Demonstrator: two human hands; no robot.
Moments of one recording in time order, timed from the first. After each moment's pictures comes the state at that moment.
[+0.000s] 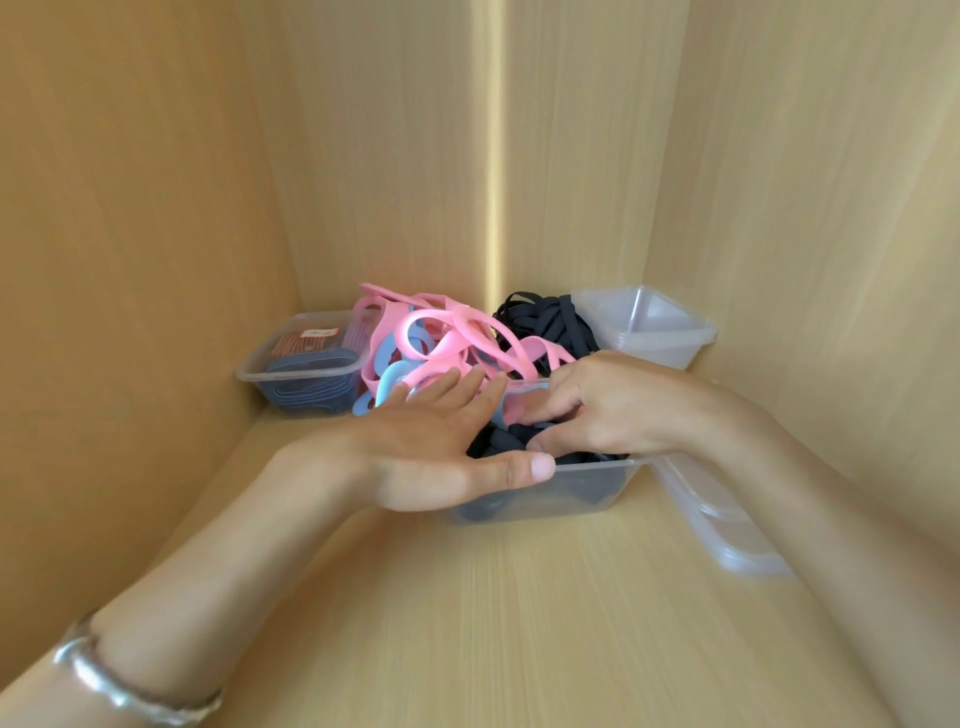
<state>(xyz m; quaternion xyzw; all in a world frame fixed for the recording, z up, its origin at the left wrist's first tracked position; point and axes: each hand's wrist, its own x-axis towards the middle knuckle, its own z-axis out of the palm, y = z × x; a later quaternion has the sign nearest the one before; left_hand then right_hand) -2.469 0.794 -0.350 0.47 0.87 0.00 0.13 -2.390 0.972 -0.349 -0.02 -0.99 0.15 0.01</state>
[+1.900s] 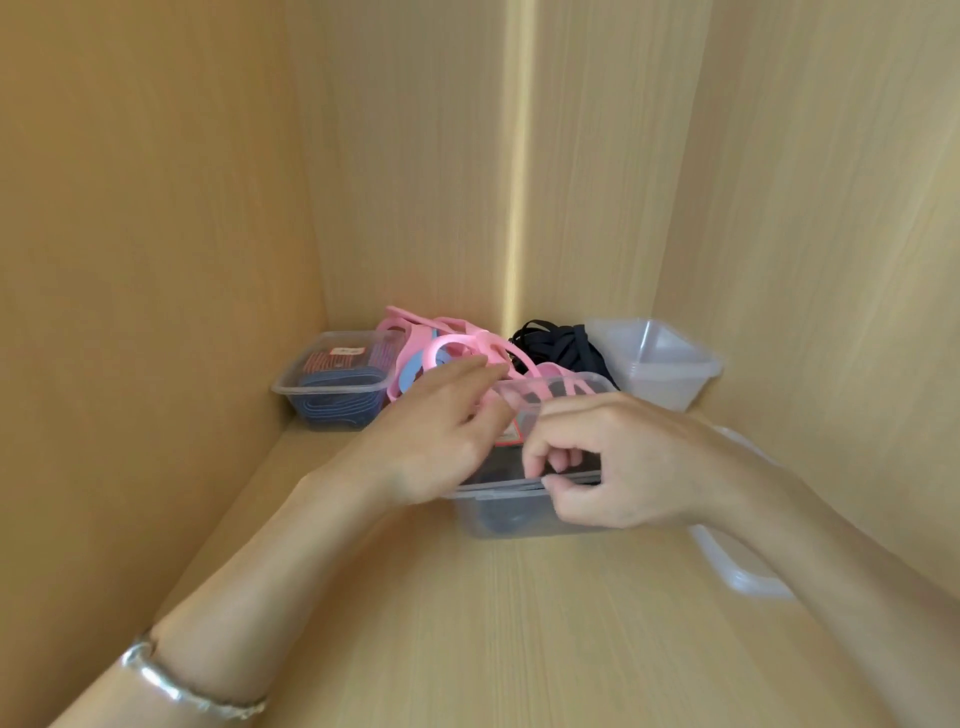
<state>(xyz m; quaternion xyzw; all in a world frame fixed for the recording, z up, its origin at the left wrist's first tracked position) -2.485 0.788 -0.354 0.49 0.82 0.29 -0.06 -2.361 0.937 -0.345 0.11 -0.97 0.12 0.16</state>
